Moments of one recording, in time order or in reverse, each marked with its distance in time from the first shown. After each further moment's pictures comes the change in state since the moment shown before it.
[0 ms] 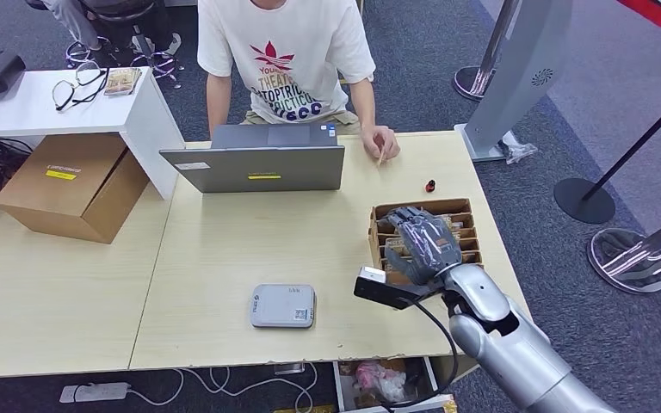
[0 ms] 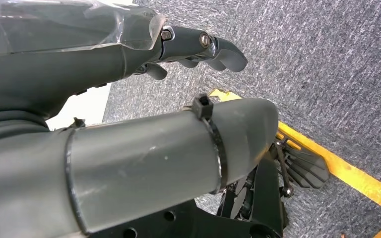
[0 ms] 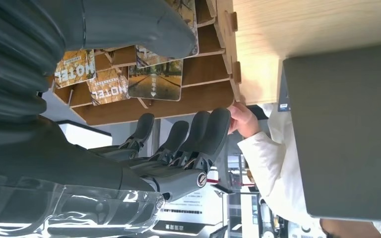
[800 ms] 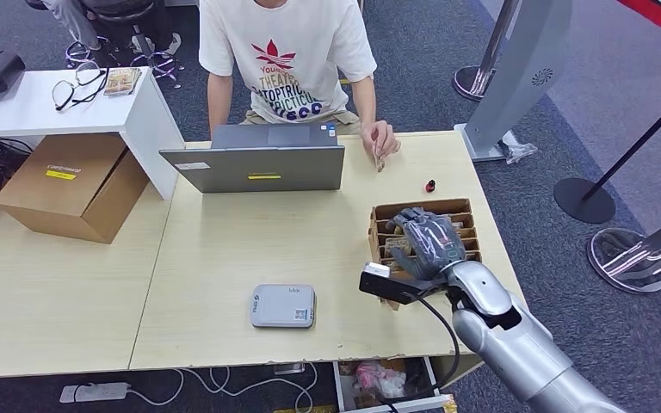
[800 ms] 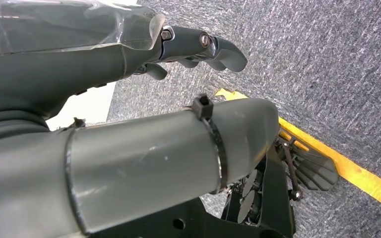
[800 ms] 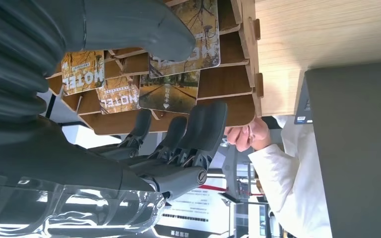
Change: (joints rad) left arm 0.015 -0.005 0.001 0.000 0.008 -0.004 0.000; right arm -0.022 -0.007 -0.001 0.055 0.002 0.021 0.007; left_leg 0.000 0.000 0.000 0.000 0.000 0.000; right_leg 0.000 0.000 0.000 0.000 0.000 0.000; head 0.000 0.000
